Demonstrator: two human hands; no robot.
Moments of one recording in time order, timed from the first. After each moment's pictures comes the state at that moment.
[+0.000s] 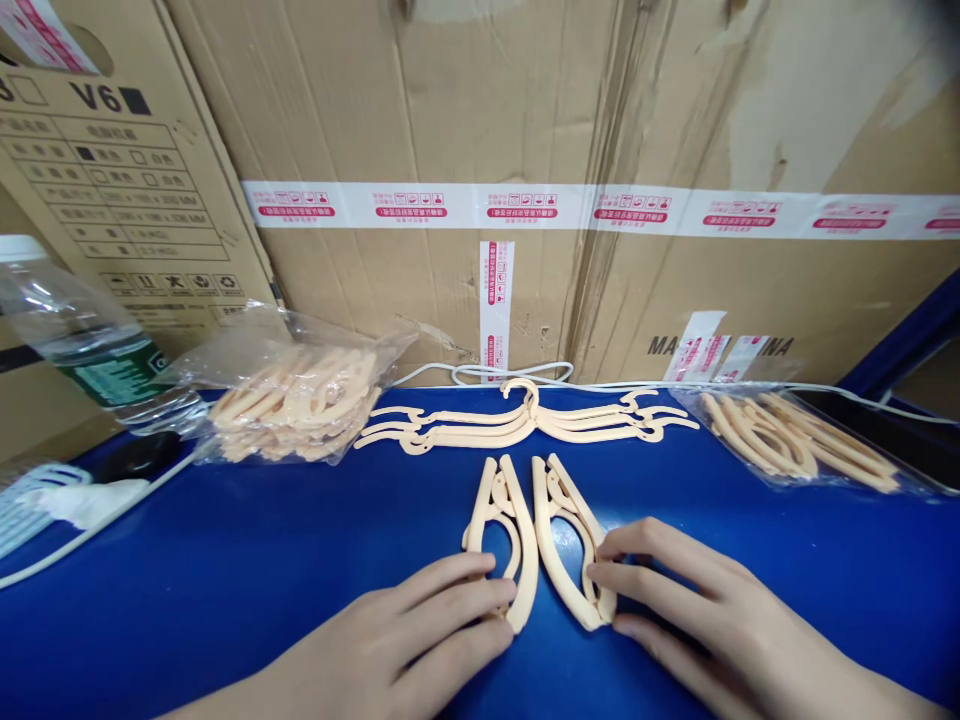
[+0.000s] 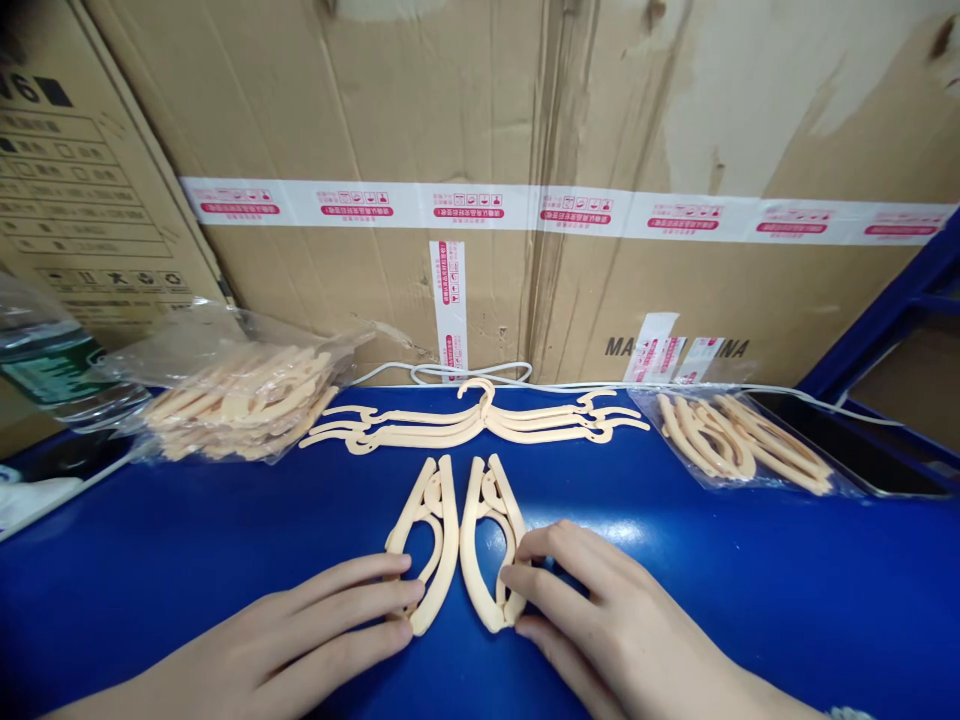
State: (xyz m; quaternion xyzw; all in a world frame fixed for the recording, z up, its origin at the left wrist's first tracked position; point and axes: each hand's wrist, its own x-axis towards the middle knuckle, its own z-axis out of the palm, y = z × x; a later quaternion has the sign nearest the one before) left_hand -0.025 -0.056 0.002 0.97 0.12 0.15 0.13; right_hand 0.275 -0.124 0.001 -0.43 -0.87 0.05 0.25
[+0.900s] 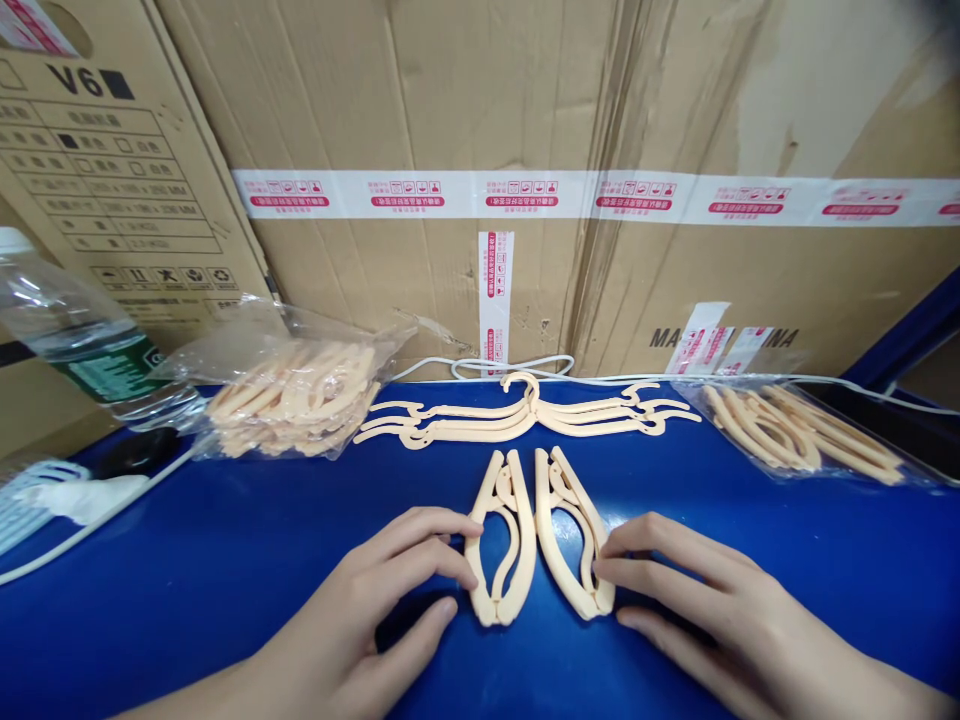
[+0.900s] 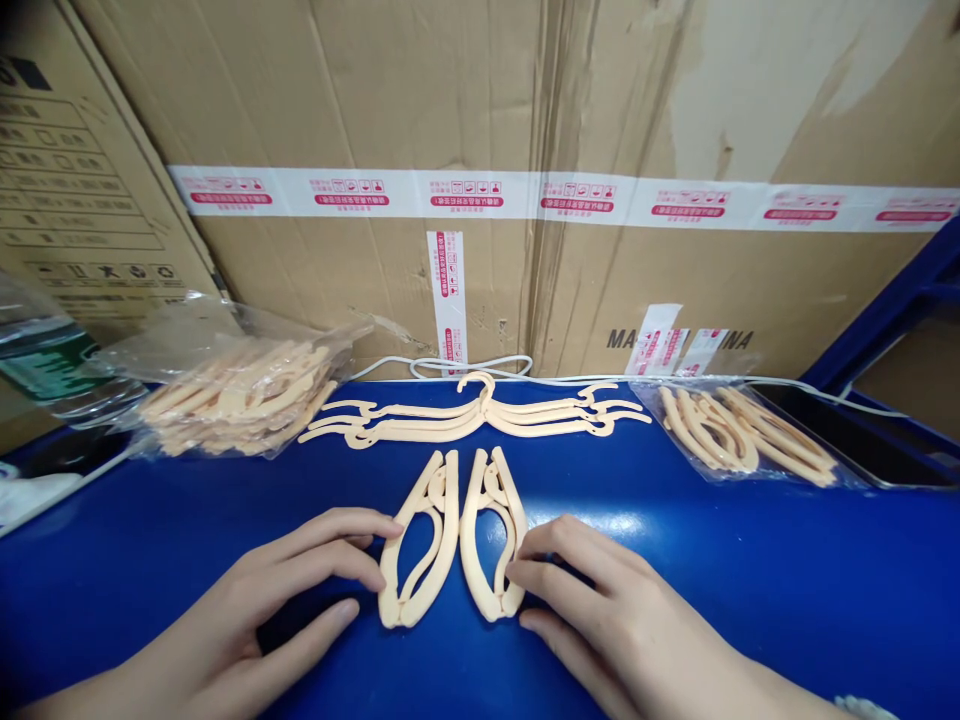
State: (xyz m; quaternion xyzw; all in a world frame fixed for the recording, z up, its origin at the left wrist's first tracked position) left_hand -0.018 -0.050 0.006 0.91 0.28 0.20 0.25; right_hand 0.282 -0.126 0.000 -0.44 -0.87 0.07 0.21
